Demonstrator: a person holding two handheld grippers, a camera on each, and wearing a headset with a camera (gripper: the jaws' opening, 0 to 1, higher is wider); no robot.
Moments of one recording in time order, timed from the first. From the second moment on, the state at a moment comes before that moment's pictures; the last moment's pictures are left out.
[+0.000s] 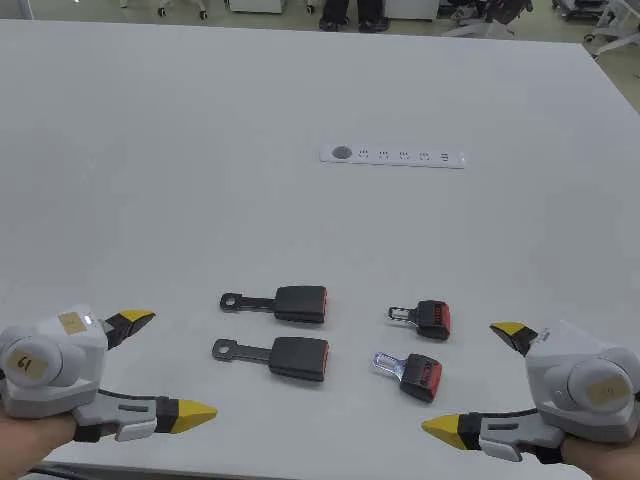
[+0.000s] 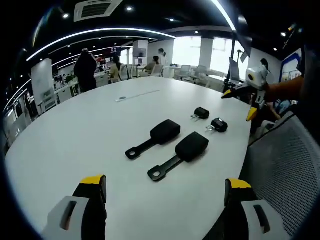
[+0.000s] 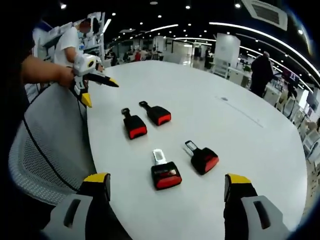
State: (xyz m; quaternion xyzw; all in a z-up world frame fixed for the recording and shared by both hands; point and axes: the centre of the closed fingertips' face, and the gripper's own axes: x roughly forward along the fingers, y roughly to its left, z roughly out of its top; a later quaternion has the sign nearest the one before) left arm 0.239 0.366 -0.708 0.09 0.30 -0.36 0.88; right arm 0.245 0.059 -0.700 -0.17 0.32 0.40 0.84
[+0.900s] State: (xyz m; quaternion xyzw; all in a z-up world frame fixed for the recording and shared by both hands) left arm 0.239 0.368 -0.707 0.09 0.30 -0.36 0.88; right arm 0.243 0.057 -0.697 -0.18 0.32 0.39 0.84
